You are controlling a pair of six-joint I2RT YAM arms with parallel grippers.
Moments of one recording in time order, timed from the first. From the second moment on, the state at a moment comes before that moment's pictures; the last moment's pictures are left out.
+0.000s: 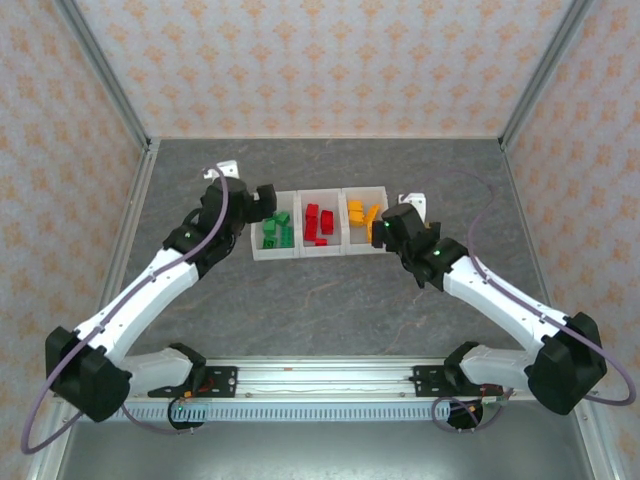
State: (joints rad) left arm -0.43 1.15 0.96 -0.30 -0.43 -0.44; right arm 0.61 1.19 0.88 -0.49 0.52 0.43
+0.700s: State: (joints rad) left arm -0.08 0.97 0.30 0.36 -0.64 -0.60; right arm 0.03 1.37 0.33 0.63 0.51 0.31
